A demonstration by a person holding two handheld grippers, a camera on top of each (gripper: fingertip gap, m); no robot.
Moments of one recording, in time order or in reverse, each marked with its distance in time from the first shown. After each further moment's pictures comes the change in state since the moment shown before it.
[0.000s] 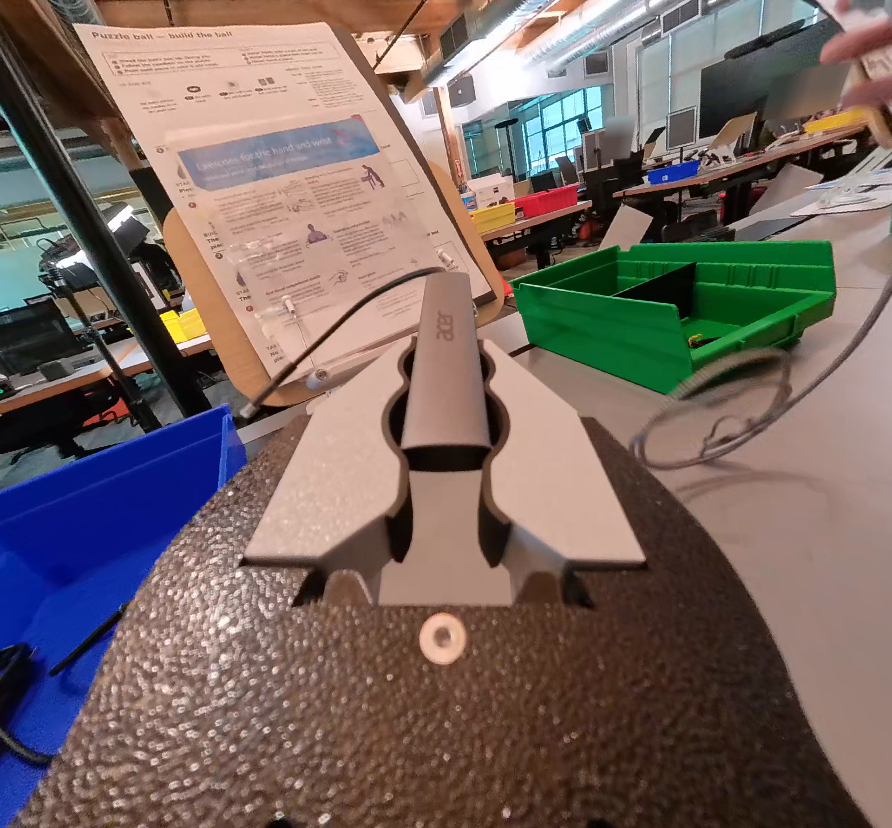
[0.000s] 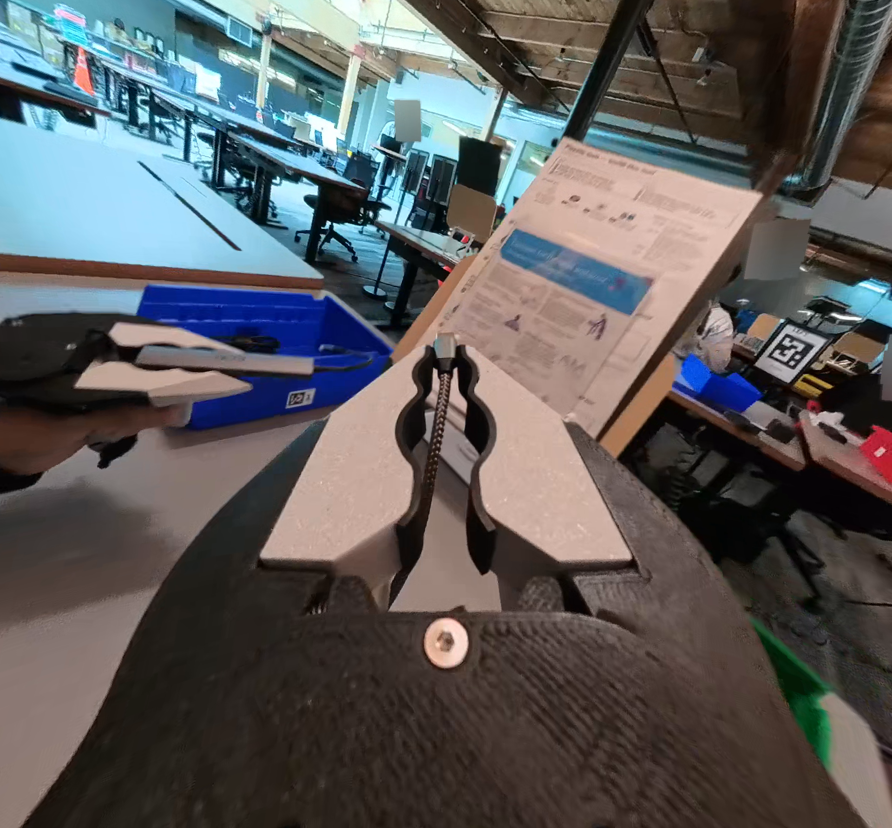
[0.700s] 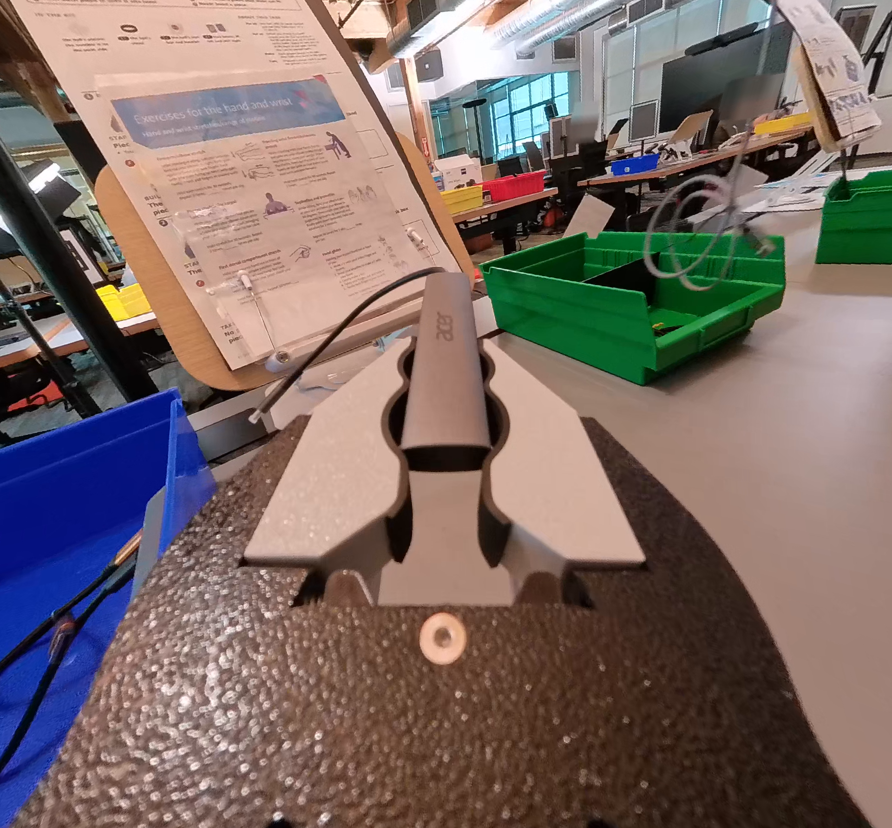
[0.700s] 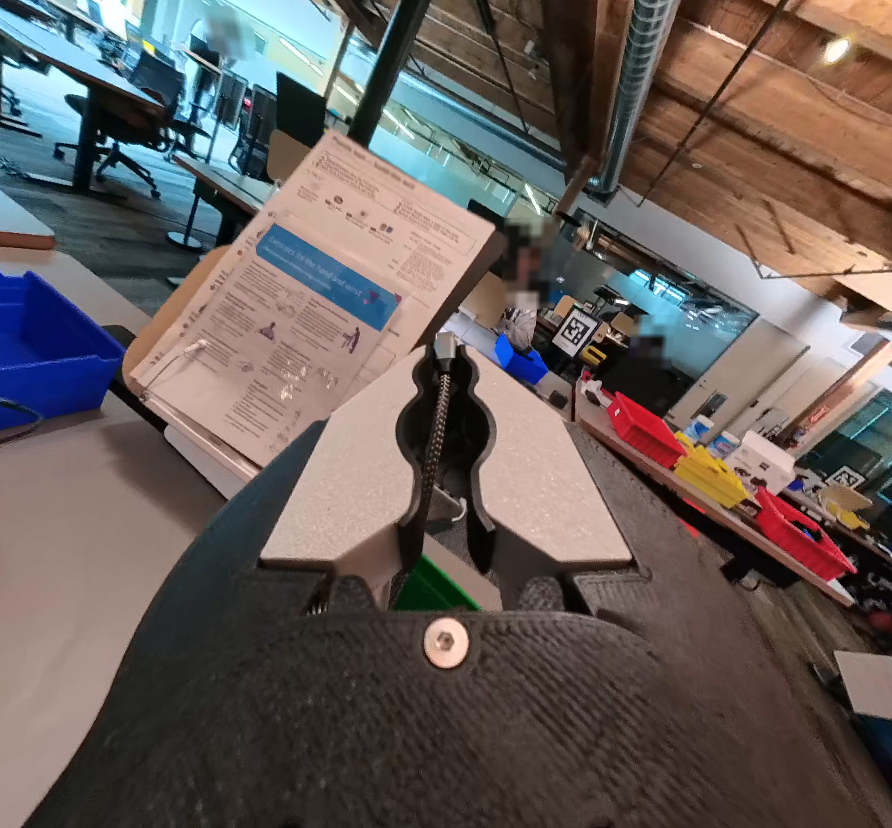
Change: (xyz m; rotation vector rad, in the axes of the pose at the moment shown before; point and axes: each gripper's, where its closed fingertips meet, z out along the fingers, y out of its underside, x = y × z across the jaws) left arm 0.010 0.010 0.004 -0.041 0.074 -0.059; right arm 0.185 -0.054 0.005 -0.102 0.316 -0.198
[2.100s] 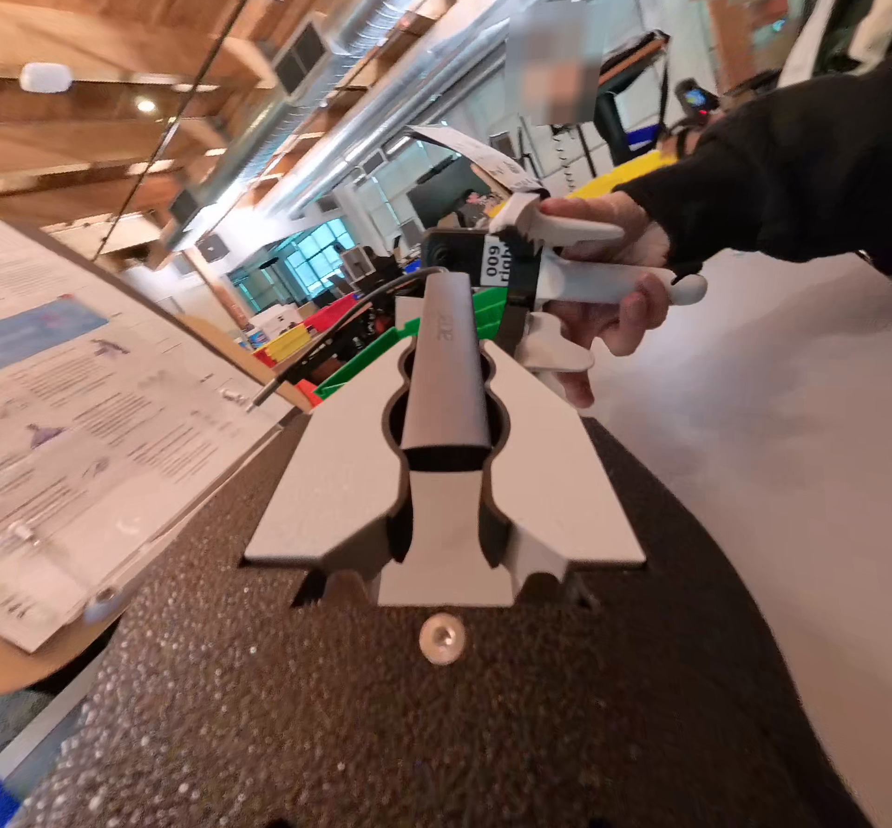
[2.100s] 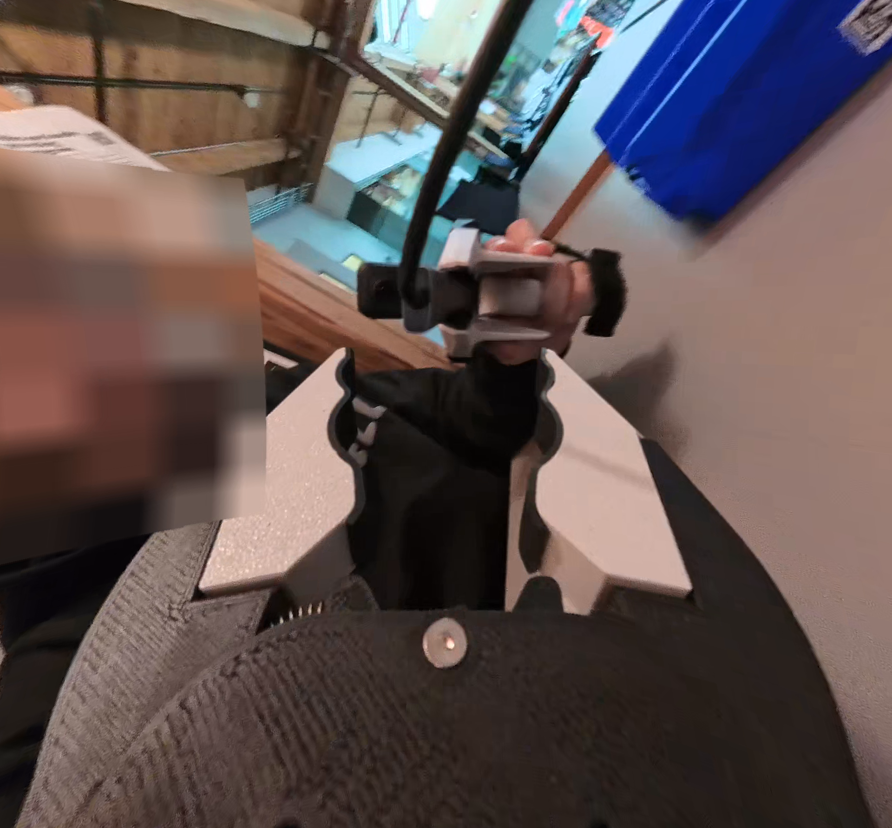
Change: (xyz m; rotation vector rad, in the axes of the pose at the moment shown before) left arm 0.097 -0.027 -0.026 0.270 0.503 0.237; right arm -0.348 0.082 -0.108 -0.363 -1.361 1.480
